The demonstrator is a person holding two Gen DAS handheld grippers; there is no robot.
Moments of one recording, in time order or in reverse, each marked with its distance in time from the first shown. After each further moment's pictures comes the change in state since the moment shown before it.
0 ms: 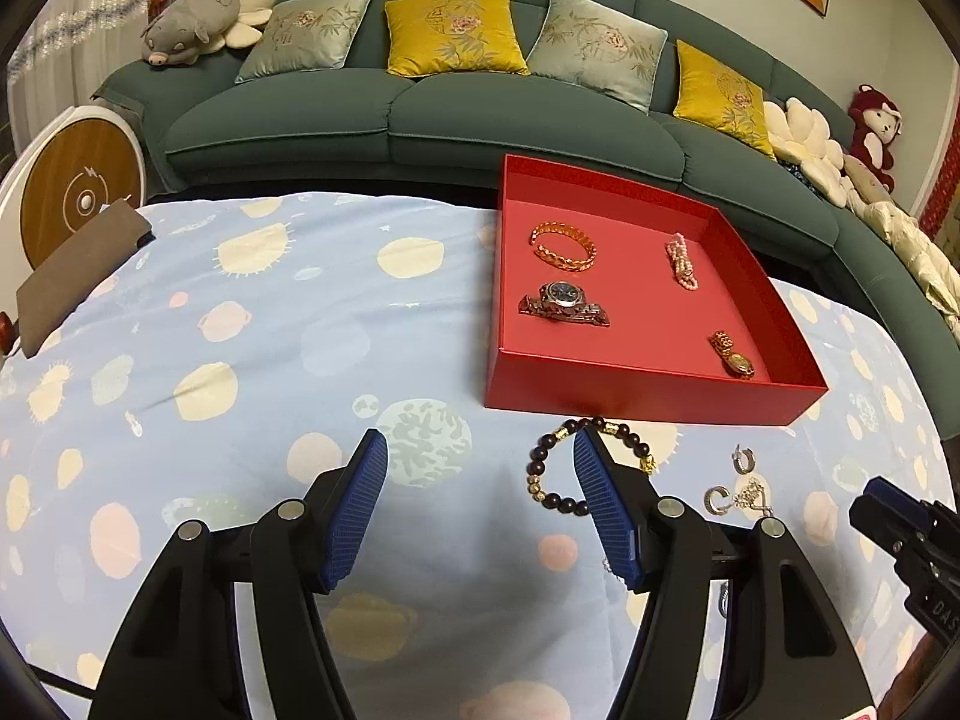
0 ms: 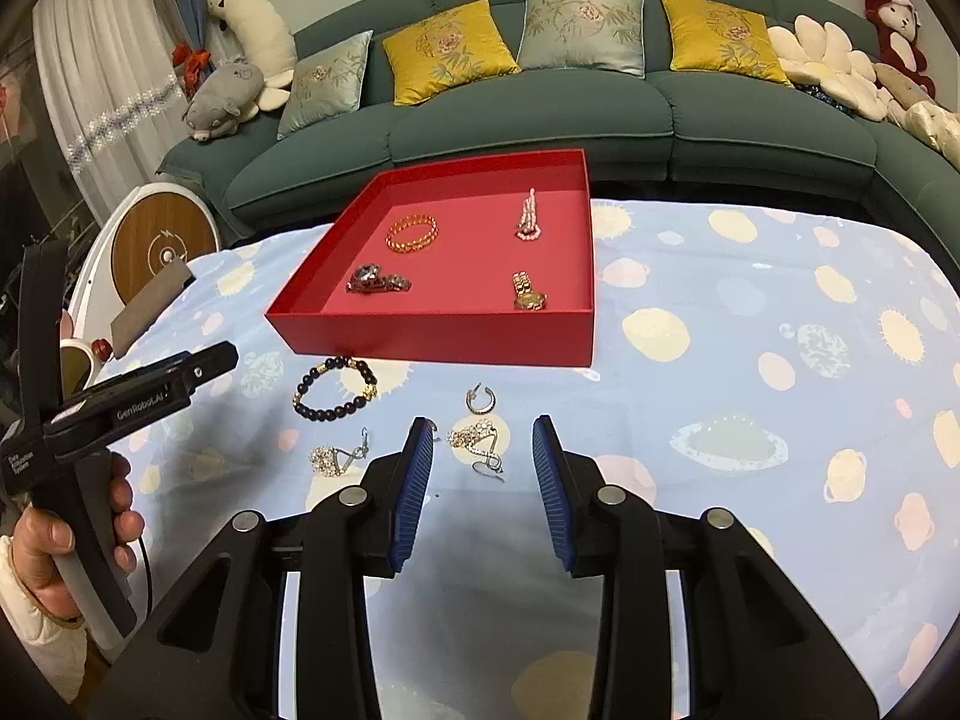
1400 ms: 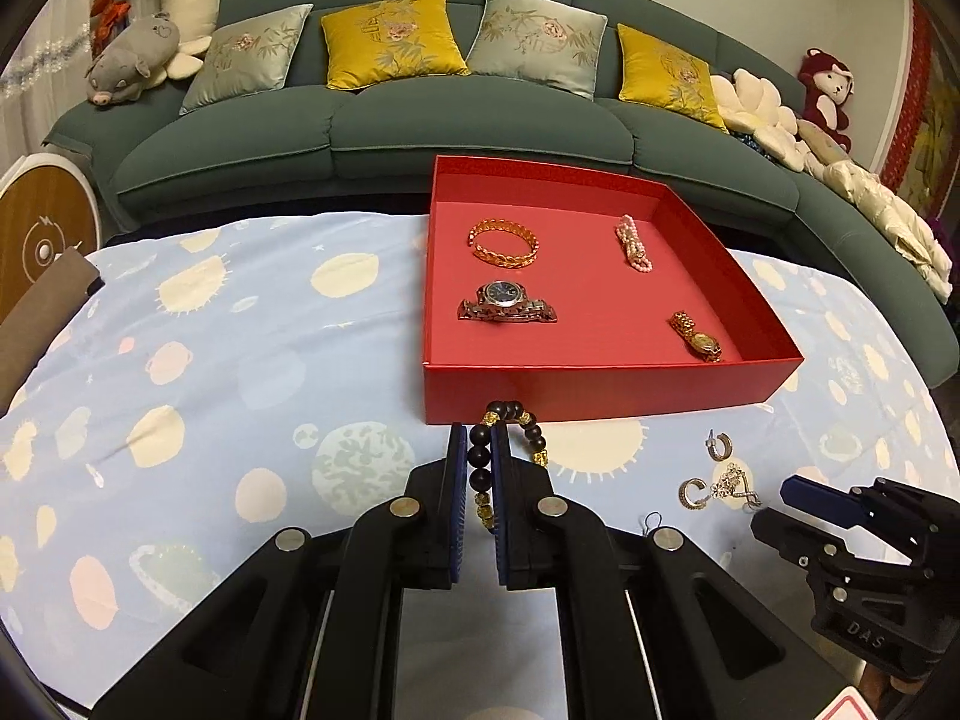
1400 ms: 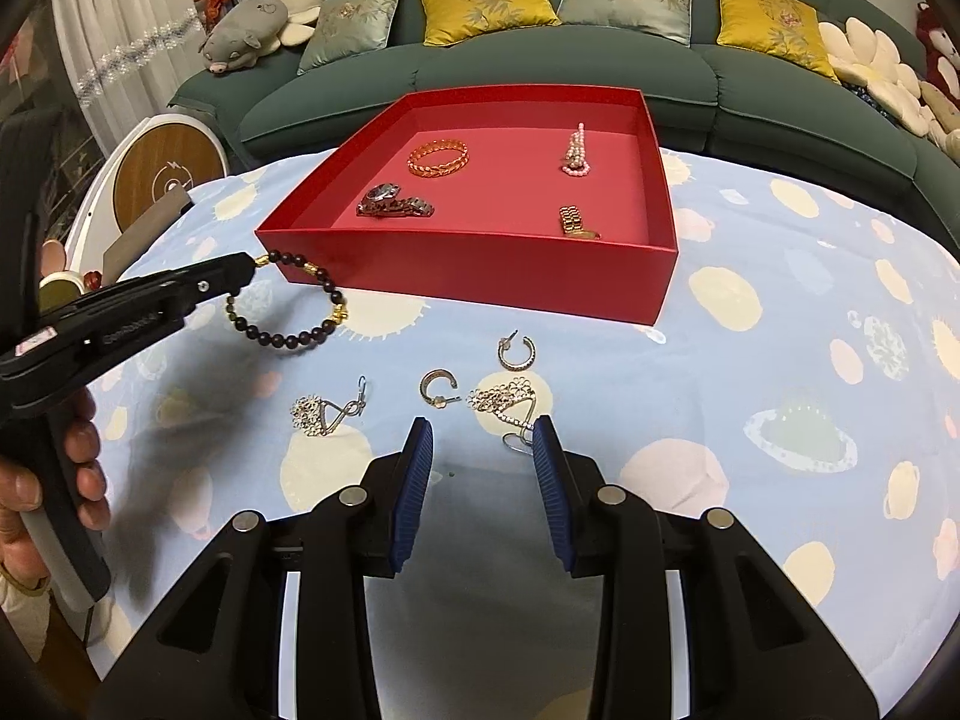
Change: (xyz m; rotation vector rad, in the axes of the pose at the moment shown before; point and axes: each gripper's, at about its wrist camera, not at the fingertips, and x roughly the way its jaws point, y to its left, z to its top) left arm 0.008 -0.018 0.004 0.113 -0.015 -0.071; right arm 0.048 0.016 -0.011 -0.099 0.107 0.008
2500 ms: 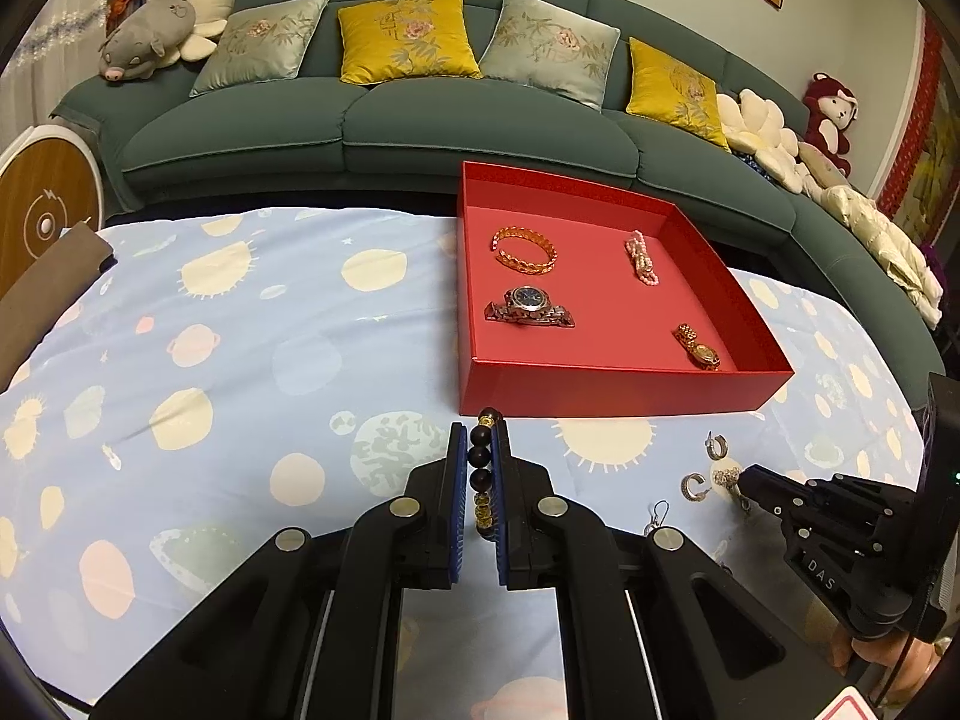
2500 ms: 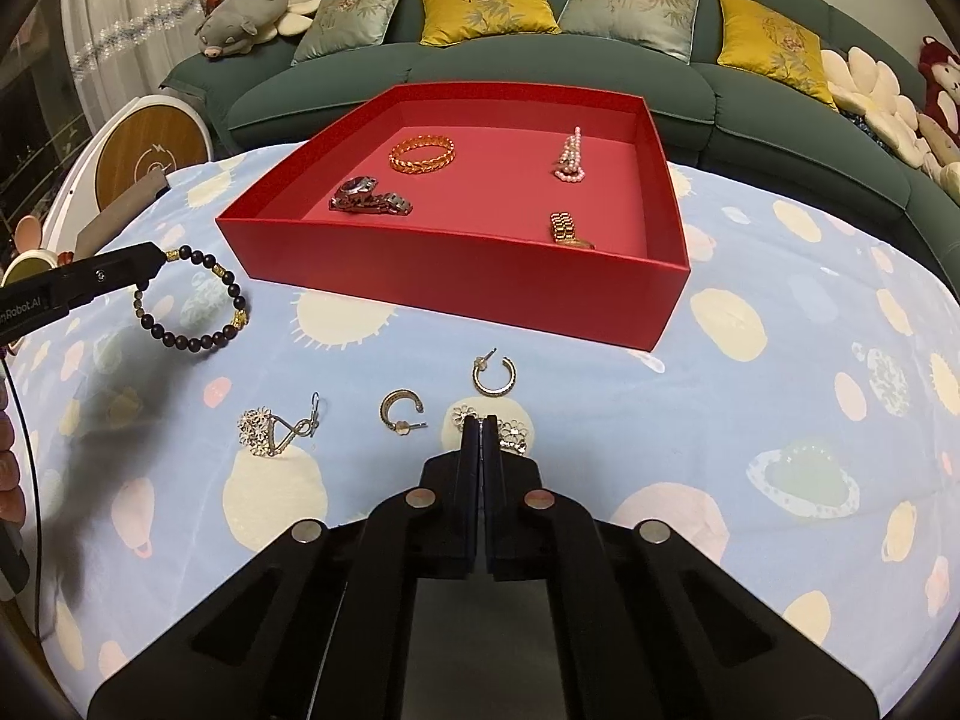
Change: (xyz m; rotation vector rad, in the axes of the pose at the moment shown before) left arm -0.017 0.024 -0.002 -0.052 -0.006 -0.040; right arm 0.021 0.000 0.003 -0.053 -0.025 -0.061
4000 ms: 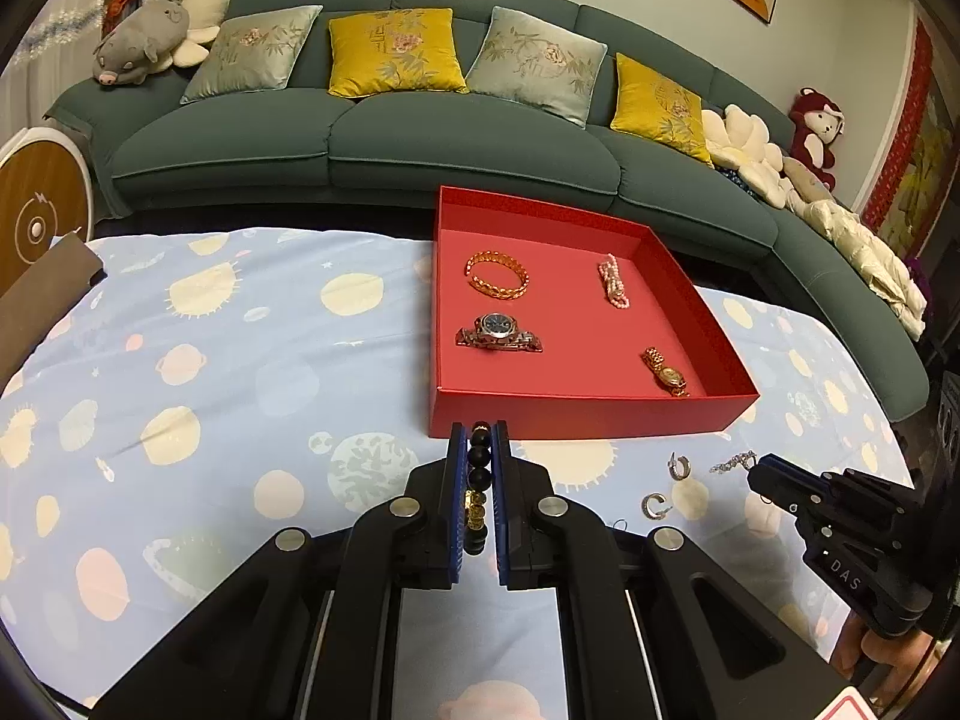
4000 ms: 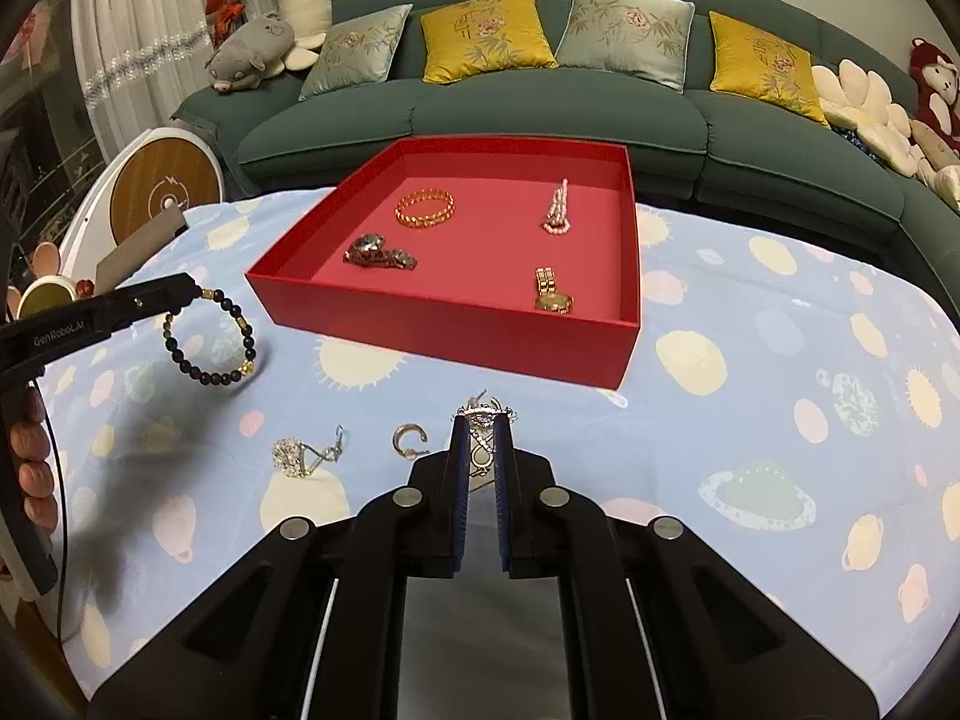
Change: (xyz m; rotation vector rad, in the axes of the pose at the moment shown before) left arm -0.014 -0.011 0.011 -0.009 -0.032 -0.043; right arm -0.038 -0.008 0.010 0.015 -0.081 0.026
